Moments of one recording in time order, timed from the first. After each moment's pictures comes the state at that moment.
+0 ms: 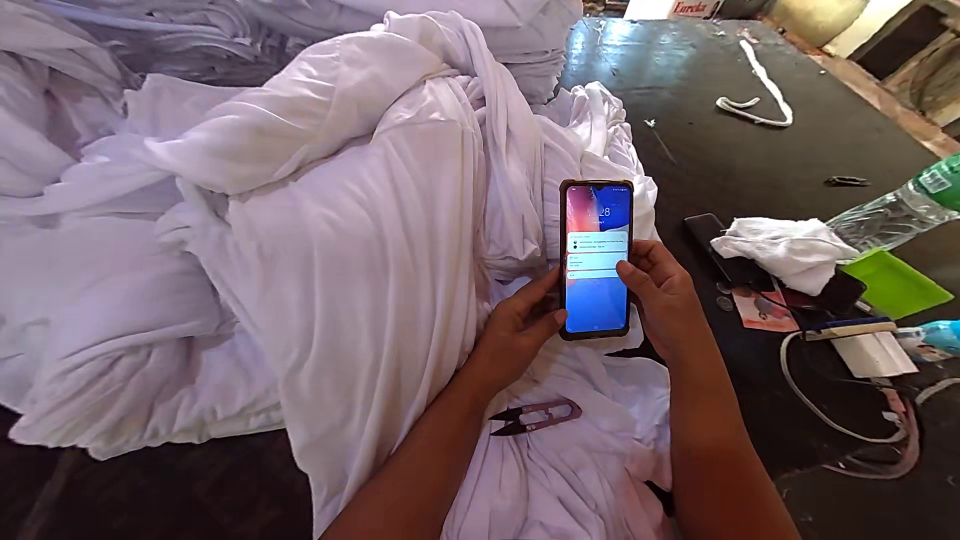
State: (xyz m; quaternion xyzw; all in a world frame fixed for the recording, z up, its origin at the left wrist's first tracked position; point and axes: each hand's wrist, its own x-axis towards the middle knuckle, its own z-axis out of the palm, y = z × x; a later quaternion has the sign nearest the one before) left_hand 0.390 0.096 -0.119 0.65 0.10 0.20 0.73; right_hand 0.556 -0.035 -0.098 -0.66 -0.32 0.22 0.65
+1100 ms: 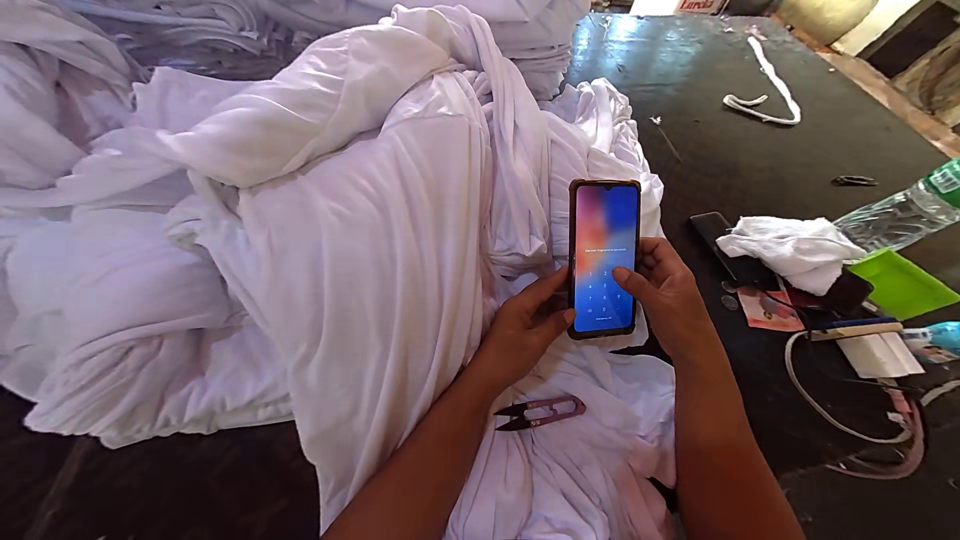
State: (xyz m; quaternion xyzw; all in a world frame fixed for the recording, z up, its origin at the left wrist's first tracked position) left_hand 0.391 0.094 -0.118 0.65 0.10 0.20 0.73; right_hand 0.554 -0.034 -0.095 -0.68 -0.32 0.21 0.62
